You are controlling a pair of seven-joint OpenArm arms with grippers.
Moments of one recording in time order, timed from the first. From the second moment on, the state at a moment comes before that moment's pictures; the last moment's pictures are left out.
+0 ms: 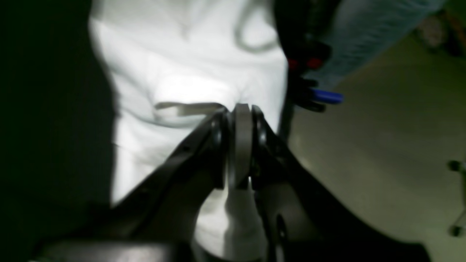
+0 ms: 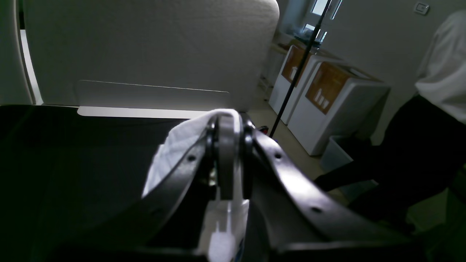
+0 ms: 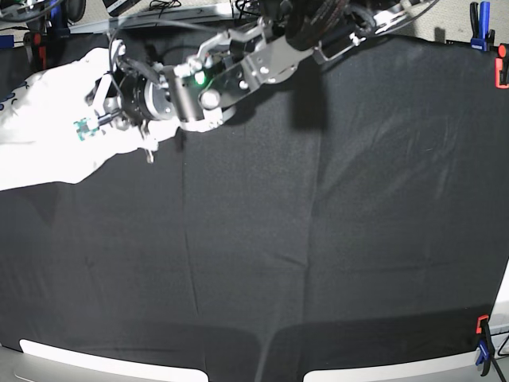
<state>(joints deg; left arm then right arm) -11.2 10.7 58.4 95.3 -18.6 -13.4 52.8 -2.9 27.6 71.4 132.3 45.1 28.8 -63.3</state>
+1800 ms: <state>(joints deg) -3.2 -17.9 55.0 112.1 6.8 3.8 53.1 -19.6 4.0 66.0 129.8 51.7 38.3 -68.5</state>
